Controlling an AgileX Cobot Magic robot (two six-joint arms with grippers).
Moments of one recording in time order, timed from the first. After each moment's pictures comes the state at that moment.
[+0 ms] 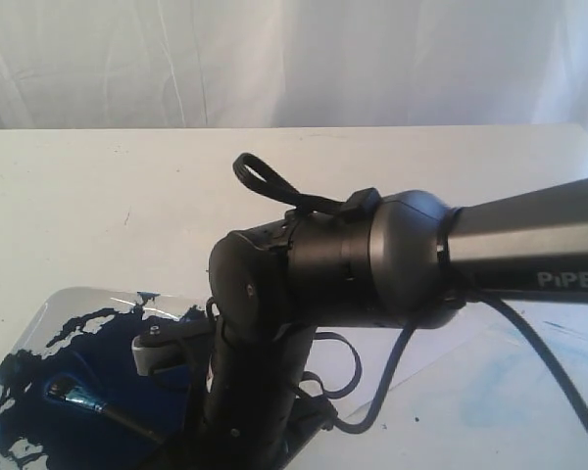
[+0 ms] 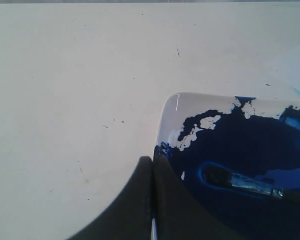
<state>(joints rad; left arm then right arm) -0.10 0.00 0.02 -0.03 0.39 -0.03 1.15 1.85 -1.16 0.40 0.90 0.21</state>
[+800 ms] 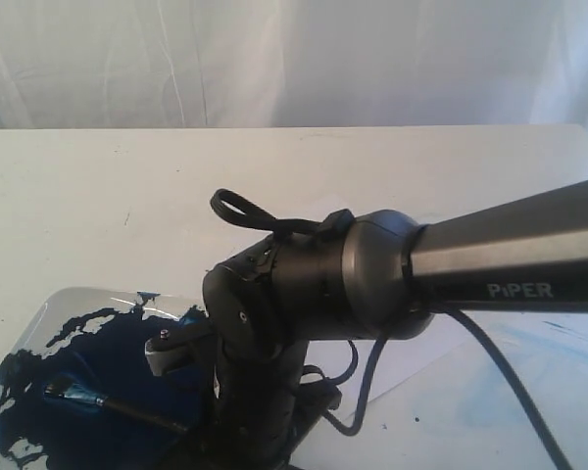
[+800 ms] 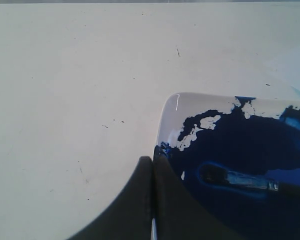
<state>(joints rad) -0.10 0.00 0.02 -0.03 0.39 -0.03 1.15 1.90 -1.16 0.23 0.82 0.27</state>
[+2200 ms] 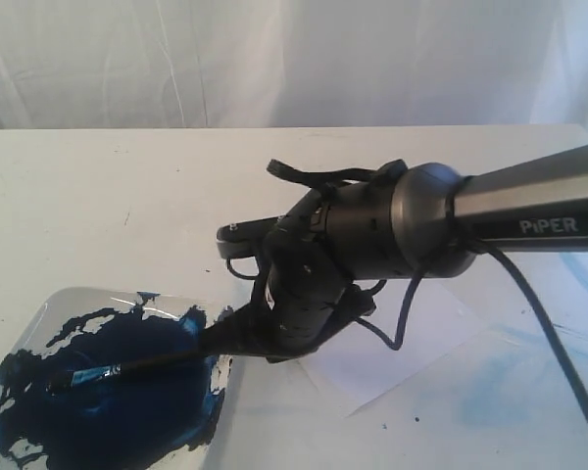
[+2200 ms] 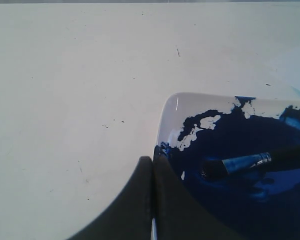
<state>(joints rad) -0.10 0.00 0.02 -0.03 0.39 -0.03 0.99 1.90 -1.16 -0.14 0.59 0.59</state>
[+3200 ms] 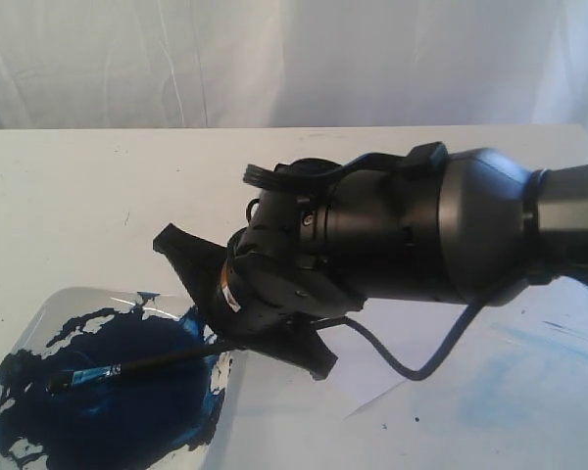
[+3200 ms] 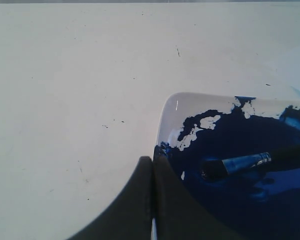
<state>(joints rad) -0.10 0.00 0.02 -0.03 0.39 -0.03 1.14 1.74 -1.16 -0.36 0.55 1.78</state>
